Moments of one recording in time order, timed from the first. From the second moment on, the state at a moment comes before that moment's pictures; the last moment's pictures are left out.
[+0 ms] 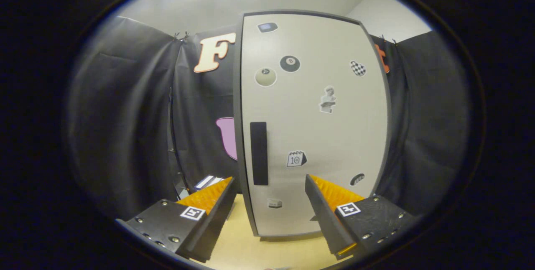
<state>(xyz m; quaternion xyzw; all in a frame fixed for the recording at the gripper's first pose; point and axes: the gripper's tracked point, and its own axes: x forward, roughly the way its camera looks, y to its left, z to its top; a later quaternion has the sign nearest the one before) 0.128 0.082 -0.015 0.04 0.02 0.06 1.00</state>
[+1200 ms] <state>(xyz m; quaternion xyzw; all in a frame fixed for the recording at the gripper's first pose) 0.228 0.113 -0.028 0.05 0.04 0.05 1.00</state>
